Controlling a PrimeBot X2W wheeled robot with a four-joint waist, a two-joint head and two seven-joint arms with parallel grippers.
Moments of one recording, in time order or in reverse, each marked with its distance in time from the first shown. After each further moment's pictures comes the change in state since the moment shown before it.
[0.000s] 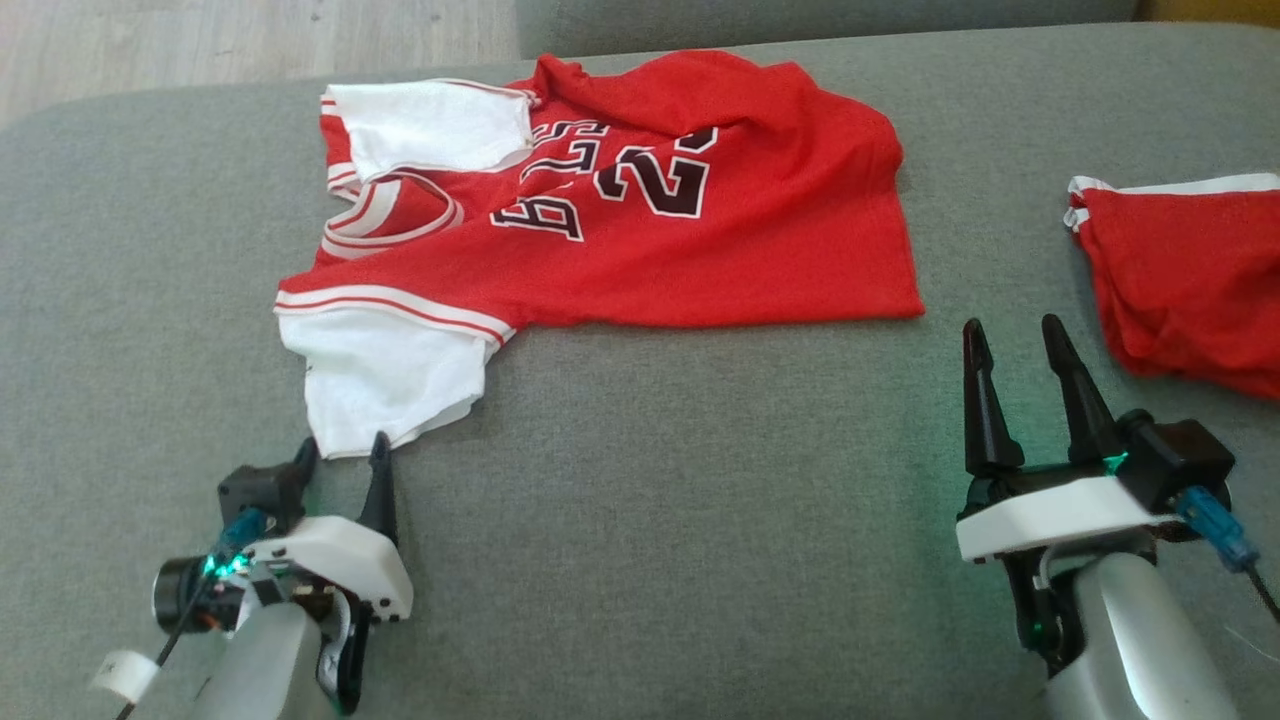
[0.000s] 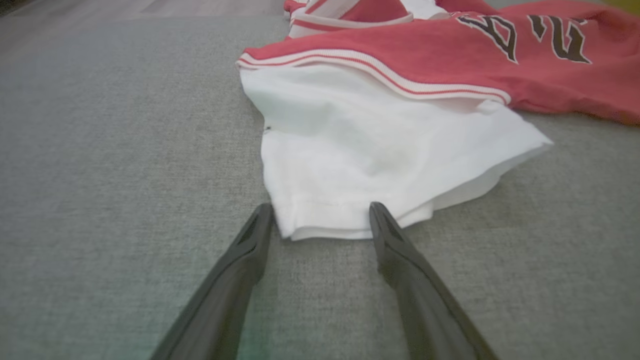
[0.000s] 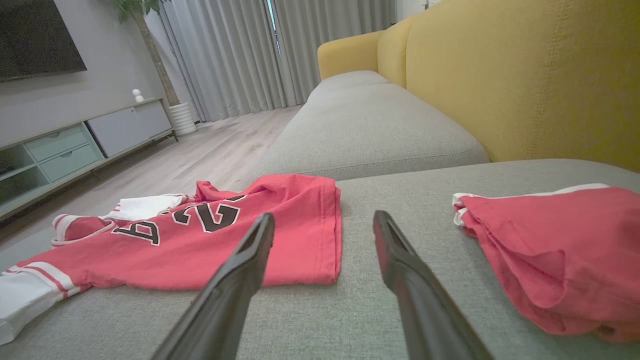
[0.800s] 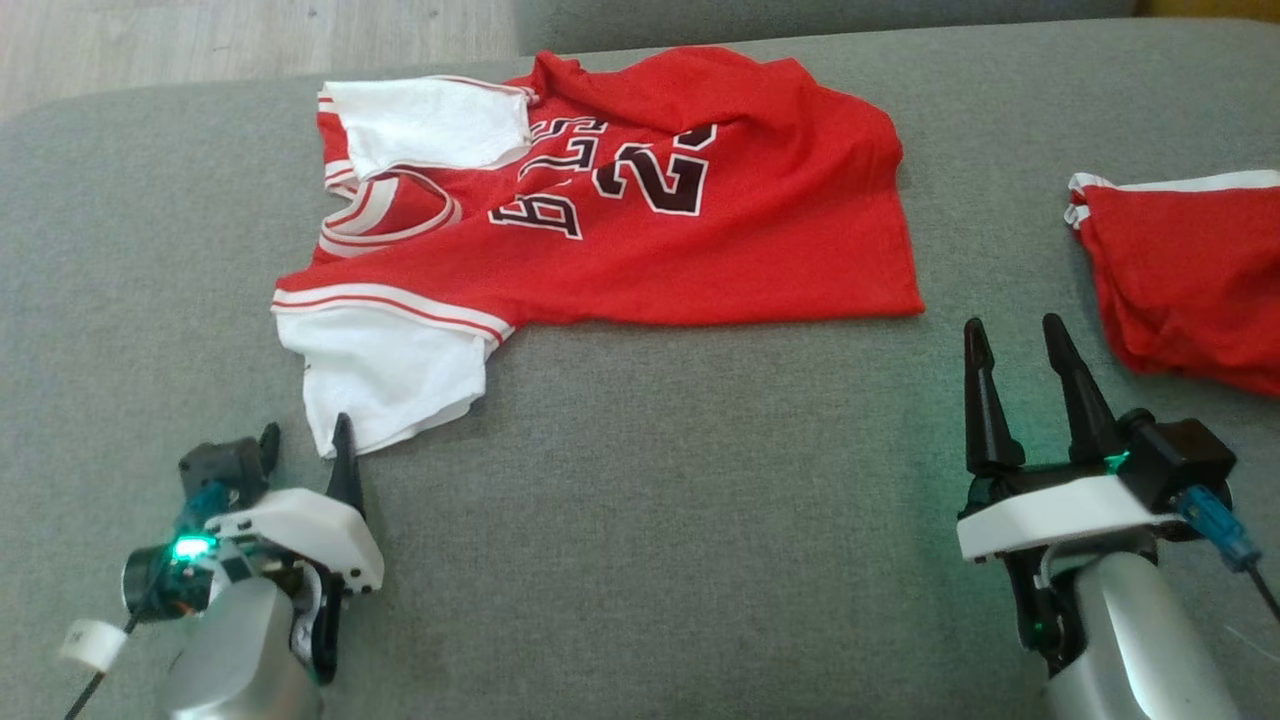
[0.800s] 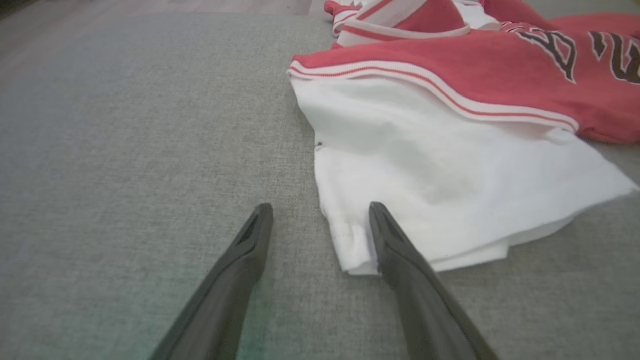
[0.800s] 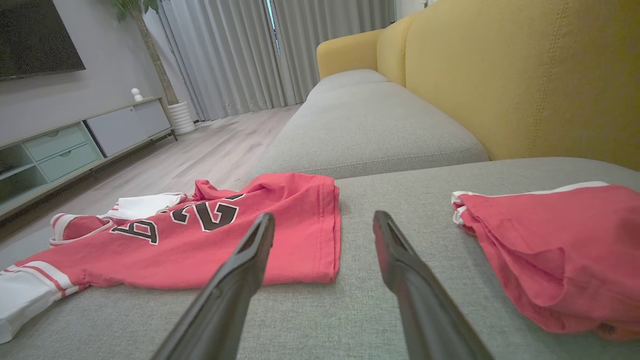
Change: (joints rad) left arm -0.077 0.019 0.026 0.103 -0.043 0.007 -0.010; right arm -0.001 0.000 -0.001 0.000 0.000 0.000 0.000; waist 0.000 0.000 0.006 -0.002
